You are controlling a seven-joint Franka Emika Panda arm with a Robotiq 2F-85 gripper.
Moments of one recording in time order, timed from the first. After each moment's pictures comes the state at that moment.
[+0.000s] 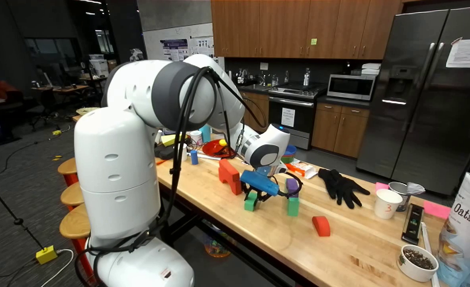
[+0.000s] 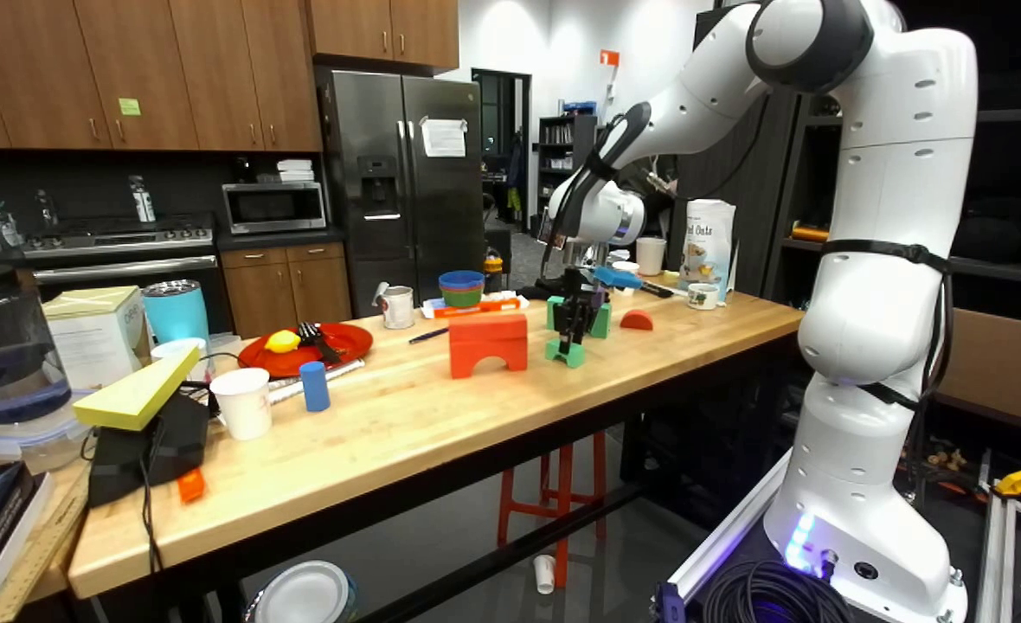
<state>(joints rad) -0.07 0.10 -0.07 -2.32 0.37 2.27 -0.52</state>
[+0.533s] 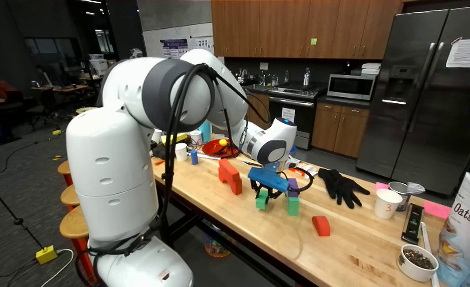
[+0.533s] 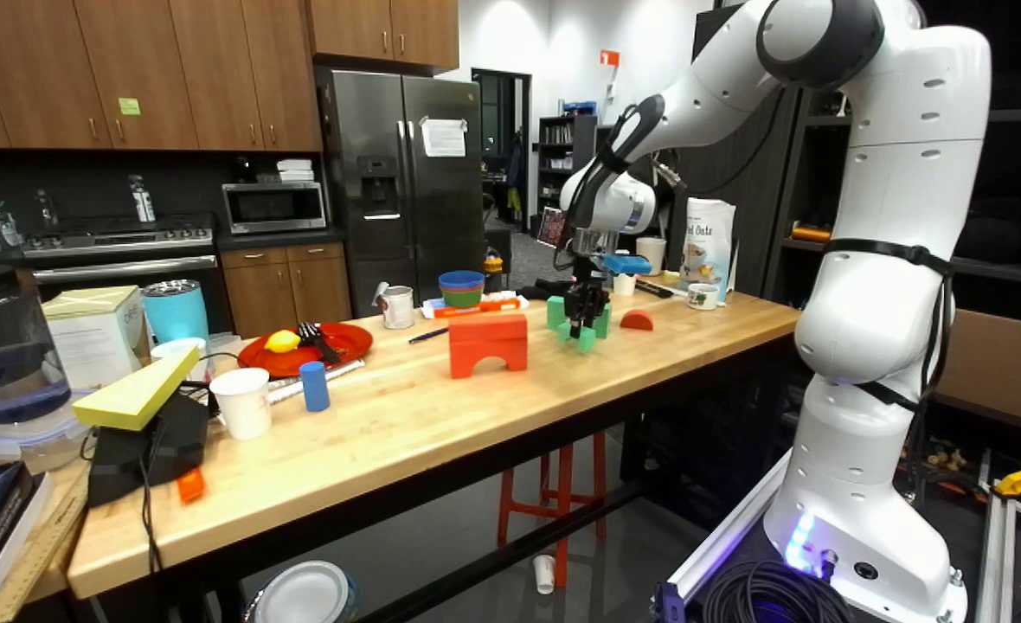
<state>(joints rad) -0.11 0.06 -0.09 -2.31 0.27 2.30 -0.46</state>
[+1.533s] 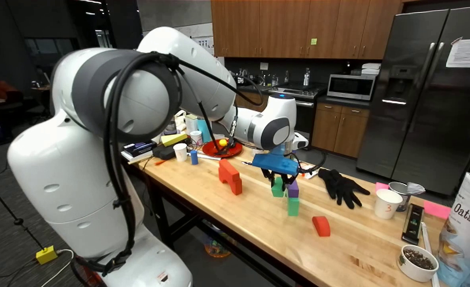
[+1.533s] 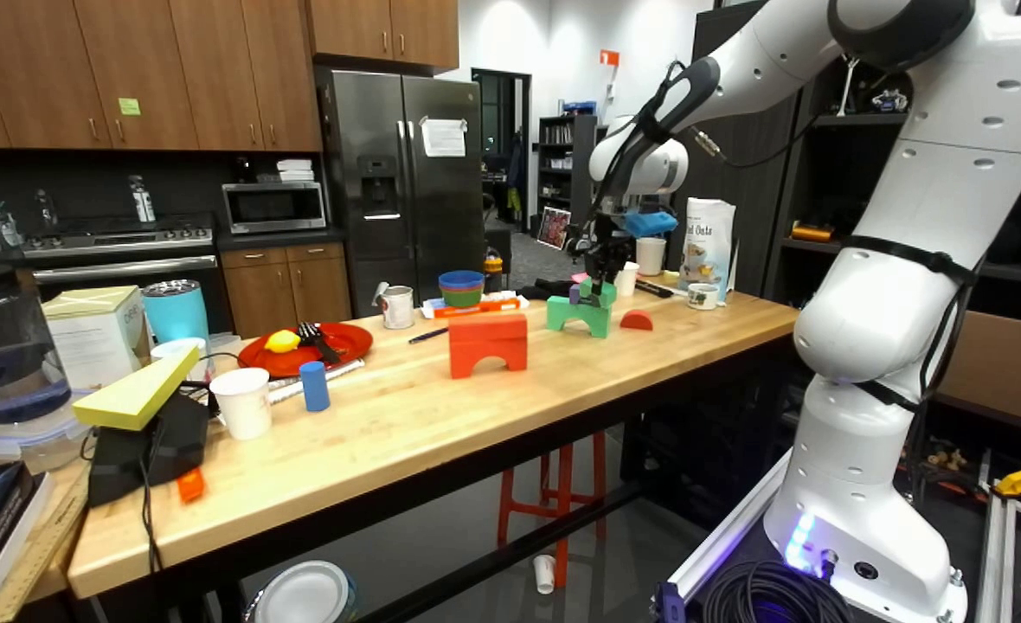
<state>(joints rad) -0.12 -0.16 -0.13 -2.36 0.02 2.33 -0.29</state>
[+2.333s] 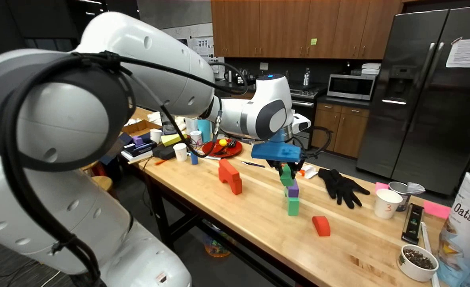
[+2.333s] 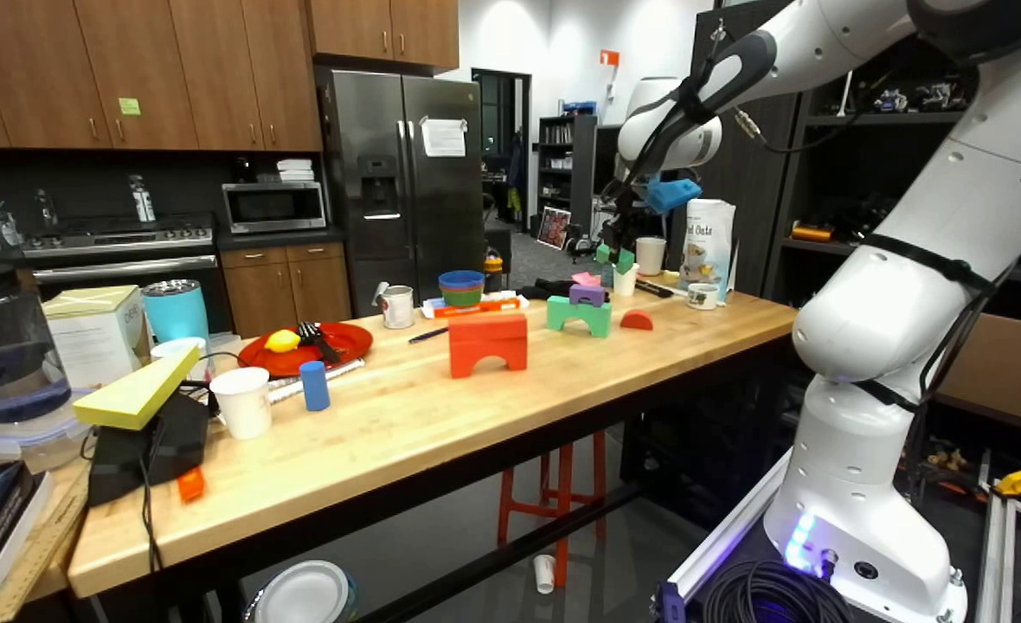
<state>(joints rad) -0.15 -0.36 -0.14 -2.43 -0.15 2.36 -0.22</state>
